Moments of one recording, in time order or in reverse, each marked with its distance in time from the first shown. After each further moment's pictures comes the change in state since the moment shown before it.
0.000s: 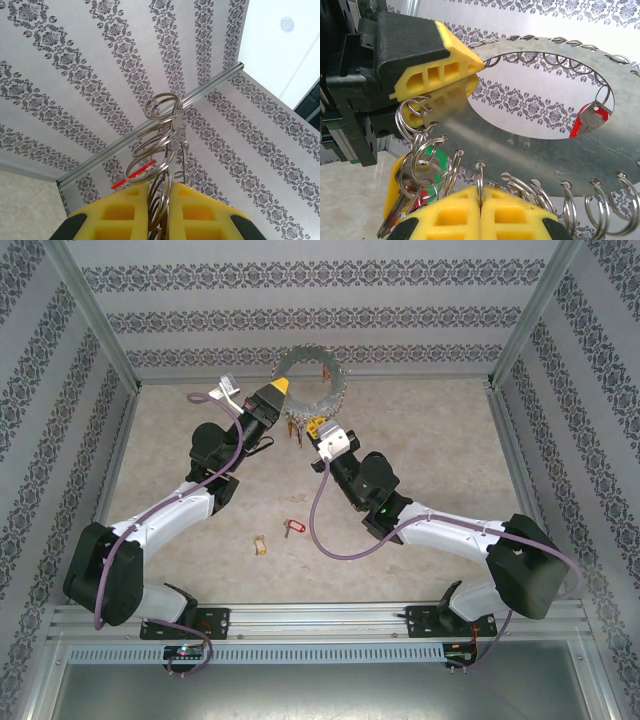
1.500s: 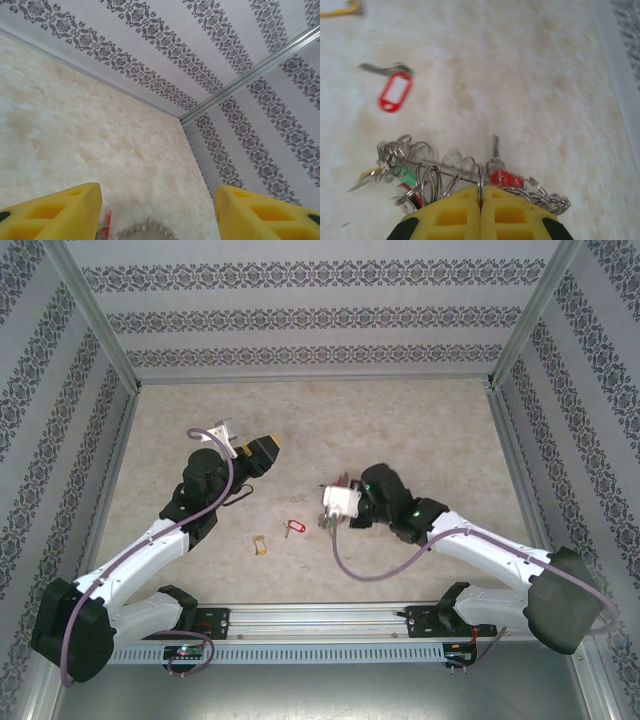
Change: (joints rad) left arm -0.006 -0.325 -0.232 -0.600 -0.079 0.345; right arm -0.087 -0.236 -0.101 -1.067 -0.364 -0.449
